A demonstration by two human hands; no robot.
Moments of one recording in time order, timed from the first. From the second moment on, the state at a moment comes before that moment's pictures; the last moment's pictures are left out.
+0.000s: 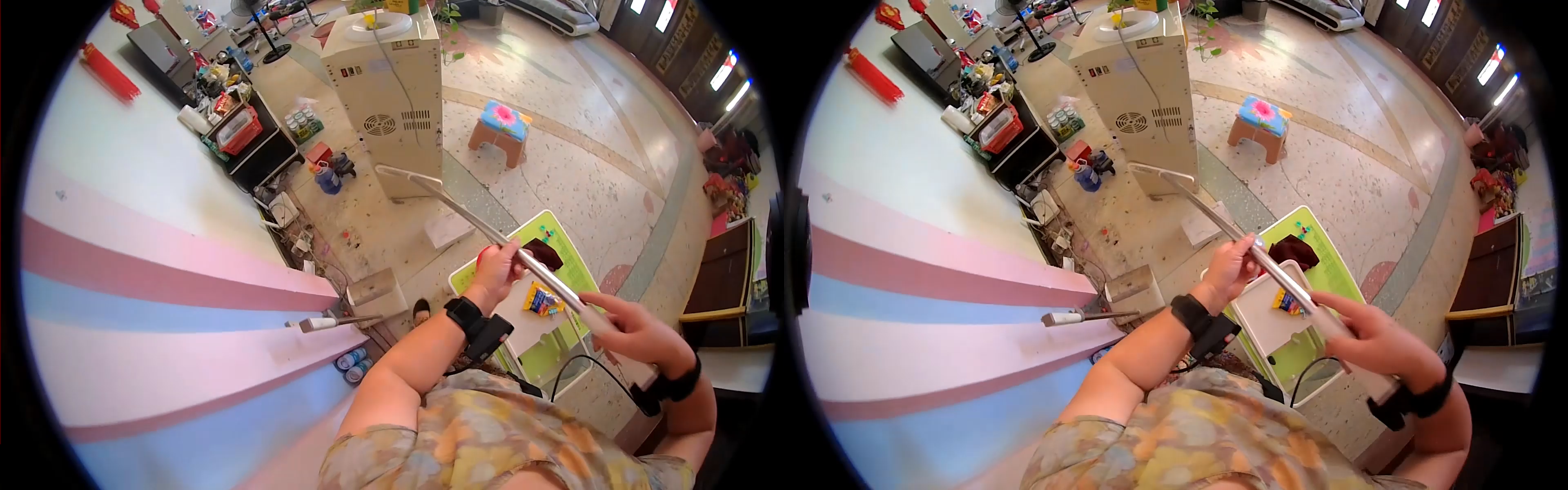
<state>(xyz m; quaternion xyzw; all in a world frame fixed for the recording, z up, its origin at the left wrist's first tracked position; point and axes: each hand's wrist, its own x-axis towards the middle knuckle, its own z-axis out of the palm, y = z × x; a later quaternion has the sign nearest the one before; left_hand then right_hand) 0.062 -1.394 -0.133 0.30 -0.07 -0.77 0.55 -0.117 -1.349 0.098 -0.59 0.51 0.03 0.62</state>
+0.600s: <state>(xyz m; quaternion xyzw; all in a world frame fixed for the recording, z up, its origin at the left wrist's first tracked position) 0.088 -1.451 -0.123 0.32 -0.11 -0.79 0.51 -0.083 -1.346 0.119 -0.55 0.65 -0.03 0.53</state>
